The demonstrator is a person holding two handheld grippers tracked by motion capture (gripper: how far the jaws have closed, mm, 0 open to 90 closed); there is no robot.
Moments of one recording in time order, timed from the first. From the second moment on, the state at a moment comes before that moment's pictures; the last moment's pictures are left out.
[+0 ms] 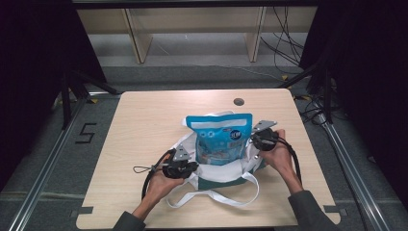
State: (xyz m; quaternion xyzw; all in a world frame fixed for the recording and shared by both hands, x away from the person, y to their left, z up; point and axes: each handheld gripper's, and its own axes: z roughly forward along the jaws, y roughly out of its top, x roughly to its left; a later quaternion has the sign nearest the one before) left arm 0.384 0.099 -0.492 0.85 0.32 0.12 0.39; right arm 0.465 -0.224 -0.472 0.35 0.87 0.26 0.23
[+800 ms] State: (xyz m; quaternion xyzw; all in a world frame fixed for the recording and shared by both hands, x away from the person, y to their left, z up) left arm 0.429 0.132 -0.458 0.78 0.39 0.16 0.45; right arm 0.412 -0.235 -0.439 0.31 0.85 0.36 0.22
